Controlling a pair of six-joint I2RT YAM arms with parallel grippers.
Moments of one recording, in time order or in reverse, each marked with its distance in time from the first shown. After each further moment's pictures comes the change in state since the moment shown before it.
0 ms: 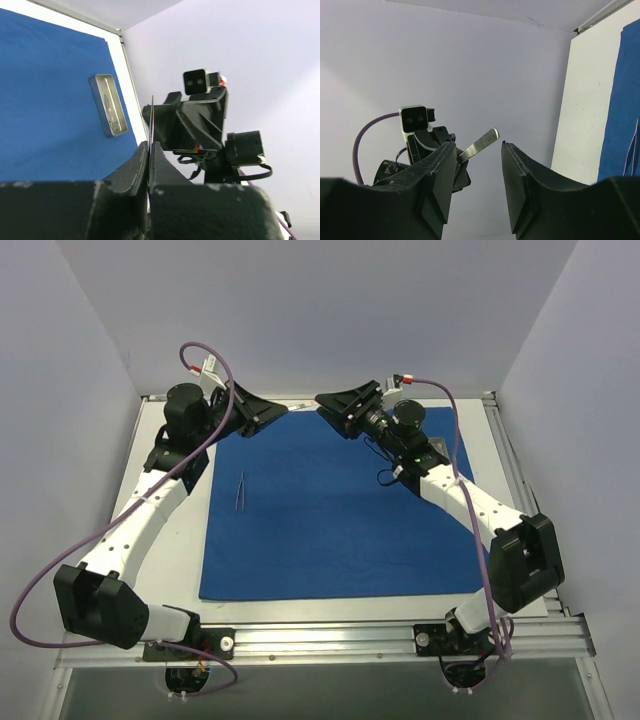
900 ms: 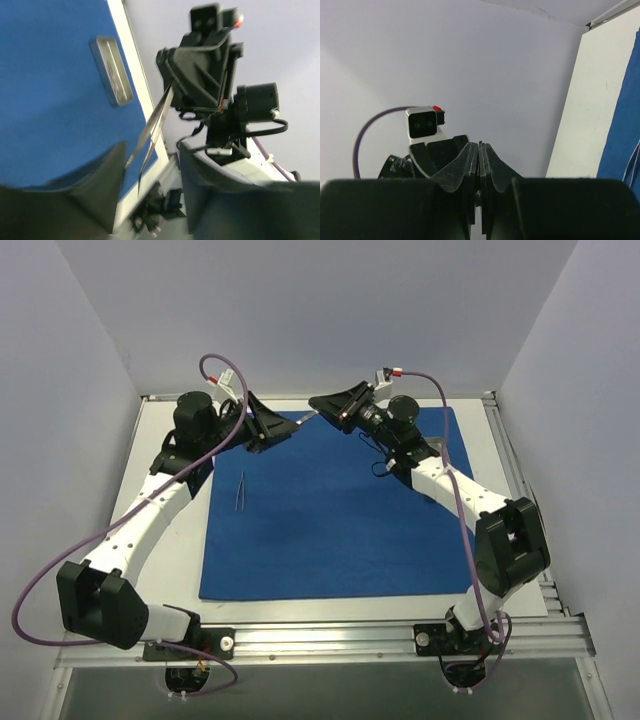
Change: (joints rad) left arm -0.015 -0.002 -0.068 0.016 0.098 0.034; right arm -0.008 0.117 0.041 0.119 -0.078 -0.002
